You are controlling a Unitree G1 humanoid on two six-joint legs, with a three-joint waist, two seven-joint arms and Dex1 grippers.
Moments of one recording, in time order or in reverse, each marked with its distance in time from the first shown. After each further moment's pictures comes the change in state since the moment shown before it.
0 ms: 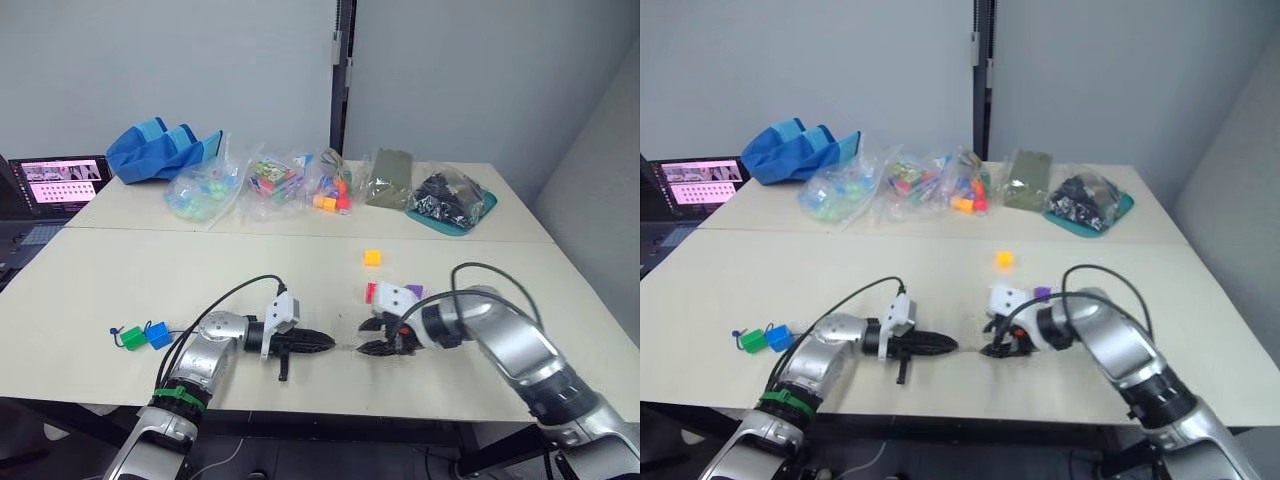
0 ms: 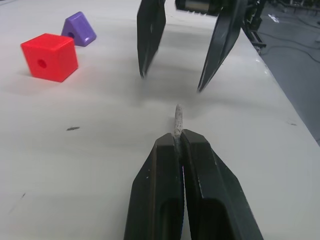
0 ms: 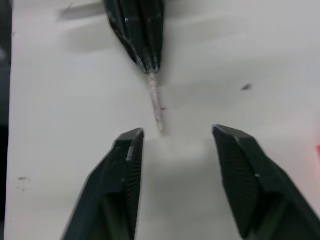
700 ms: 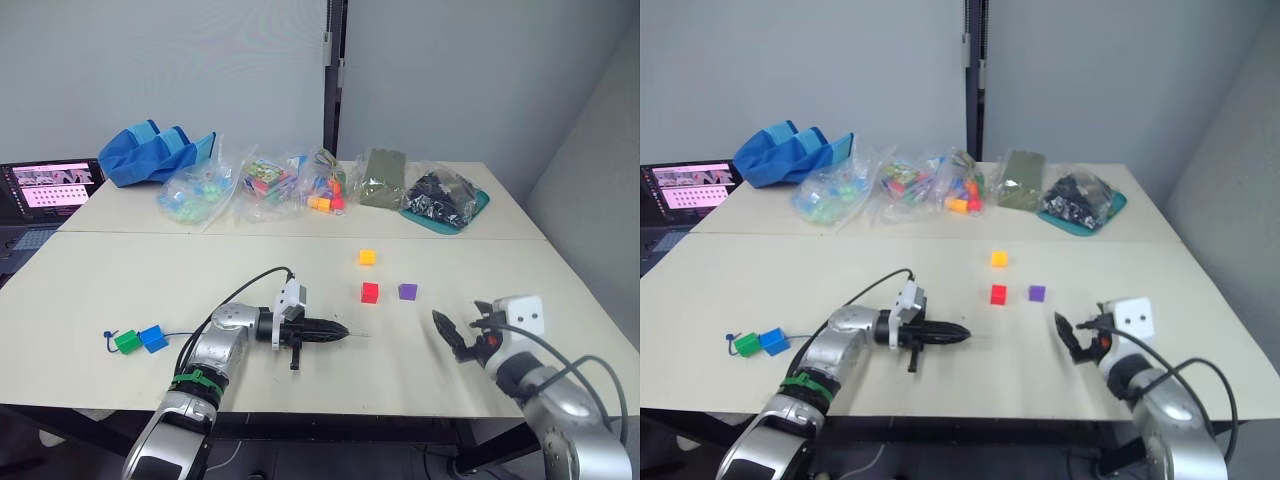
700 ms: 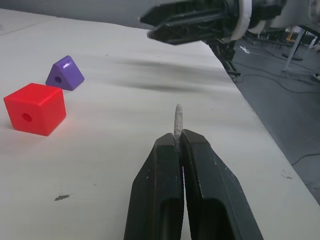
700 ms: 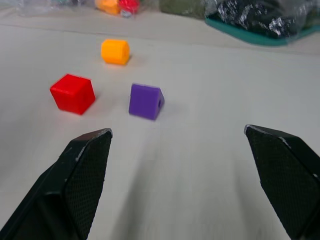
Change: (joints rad) left arm -0.098 -0.078 0.021 0.140 -0.027 -0.018 -0.089; right arm 0.611 0.422 -0.596 -0.330 0.084 -0.042 -0.690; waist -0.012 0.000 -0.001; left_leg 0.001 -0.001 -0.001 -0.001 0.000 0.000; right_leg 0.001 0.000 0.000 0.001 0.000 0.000
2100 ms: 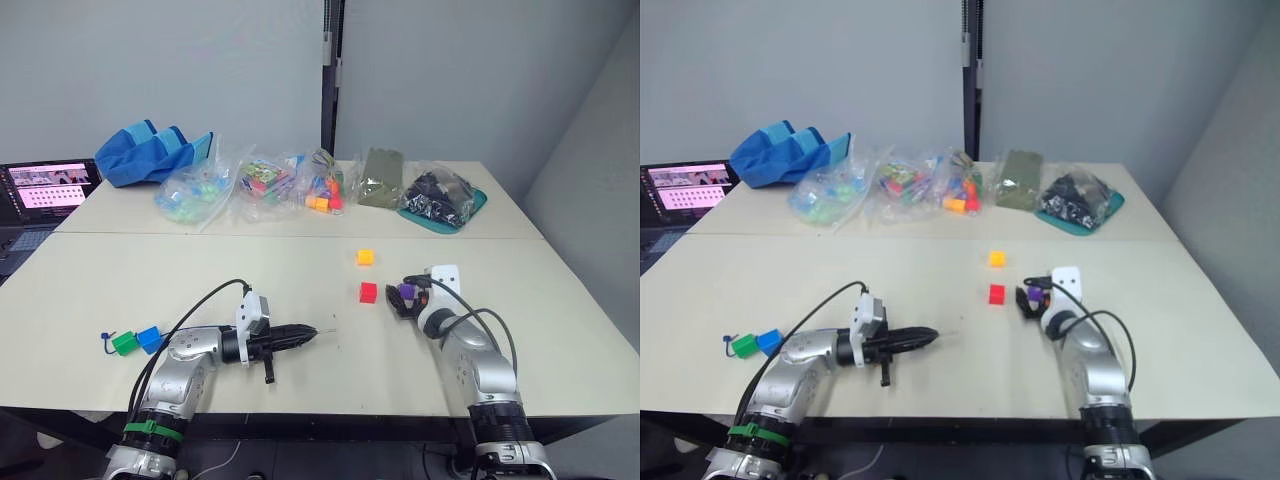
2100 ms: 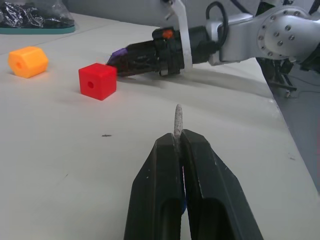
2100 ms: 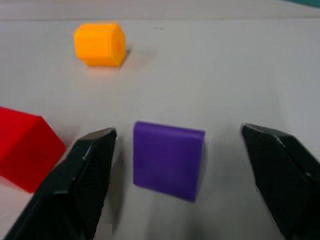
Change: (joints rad) left arm 0.293 0.121 0.101 -0.387 -0.076 0.117 0.184; right arm -0.519 0.048 0.204 0.776 -0.072 -0.273 -0.115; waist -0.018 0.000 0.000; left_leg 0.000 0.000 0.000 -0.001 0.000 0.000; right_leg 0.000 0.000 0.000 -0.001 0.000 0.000
